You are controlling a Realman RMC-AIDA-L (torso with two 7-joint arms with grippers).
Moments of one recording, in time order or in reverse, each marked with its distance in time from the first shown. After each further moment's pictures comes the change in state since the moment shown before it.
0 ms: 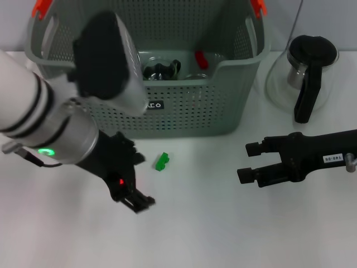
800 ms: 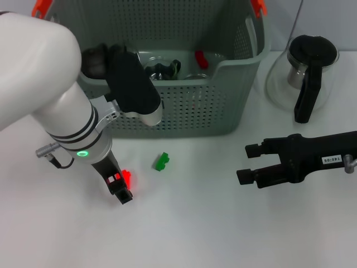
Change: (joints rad) left arm -0.176 0.009 0.131 -0.514 0.263 -0.327 -0.216; right arm 0.001 0.000 -0.002 0.013 -0.002 0.009 0.001
